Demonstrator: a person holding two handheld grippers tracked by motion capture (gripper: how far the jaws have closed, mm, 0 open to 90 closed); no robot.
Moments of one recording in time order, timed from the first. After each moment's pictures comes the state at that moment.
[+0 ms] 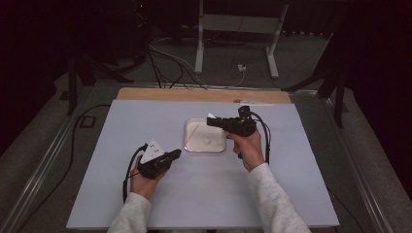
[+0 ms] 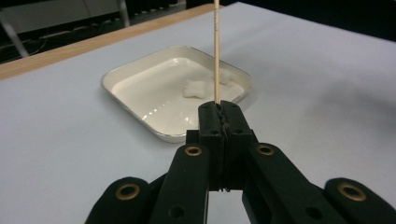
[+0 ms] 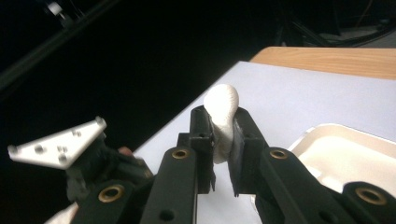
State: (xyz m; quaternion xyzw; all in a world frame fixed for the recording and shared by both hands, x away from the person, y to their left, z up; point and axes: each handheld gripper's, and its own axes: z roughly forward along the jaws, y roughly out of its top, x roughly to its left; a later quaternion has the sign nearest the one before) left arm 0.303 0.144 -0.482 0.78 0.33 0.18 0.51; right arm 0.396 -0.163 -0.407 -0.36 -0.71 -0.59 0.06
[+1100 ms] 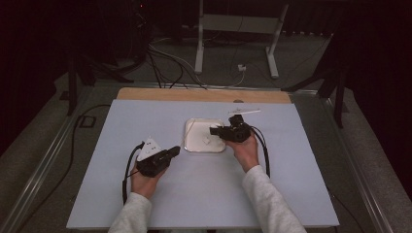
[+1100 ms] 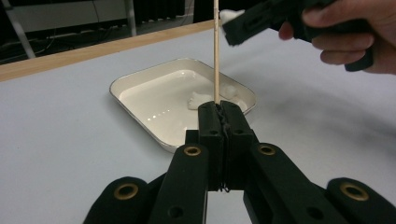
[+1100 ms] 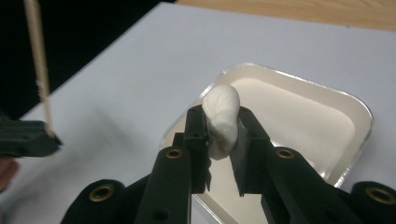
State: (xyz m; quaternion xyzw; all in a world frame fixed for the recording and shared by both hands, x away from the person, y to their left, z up) left arm 0.304 0.143 -0.479 0.76 0.35 0.18 0.52; right arm 0.411 -0.153 -0.459 -0.42 -0.78 -0.47 -0.03
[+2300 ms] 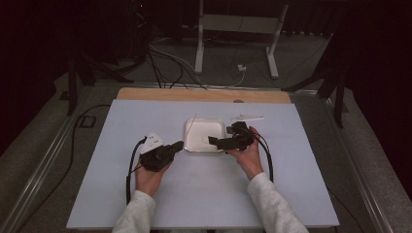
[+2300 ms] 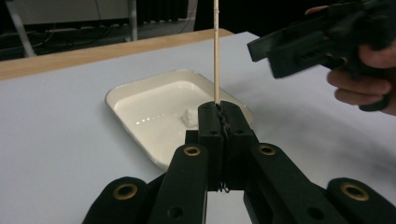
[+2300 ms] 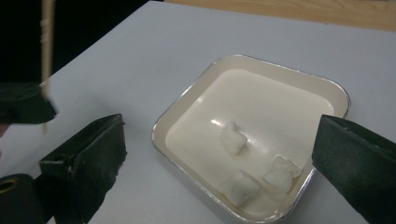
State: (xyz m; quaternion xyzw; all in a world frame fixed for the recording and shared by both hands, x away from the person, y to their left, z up) left arm 0.317 0.131 -0.468 0.74 0.37 0.16 0.53; right arm 0.386 -0.160 -0.458 -0.42 -0.77 -0.47 -0.07
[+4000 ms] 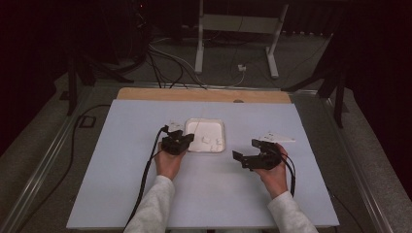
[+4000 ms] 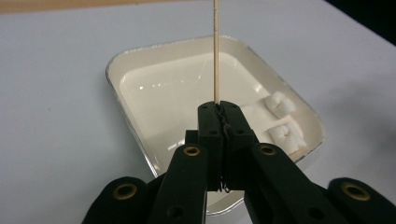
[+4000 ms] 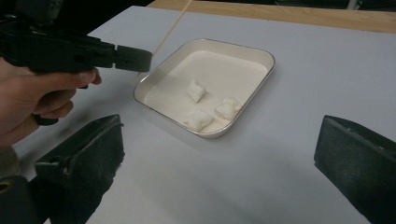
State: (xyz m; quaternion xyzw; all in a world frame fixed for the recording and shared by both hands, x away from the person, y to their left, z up) left arm 0.383 0.084 -0.501 0.75 0.47 0.13 0.44; right arm 0.324 -0.228 -0.462 -0.44 -0.75 -0.48 -0.12
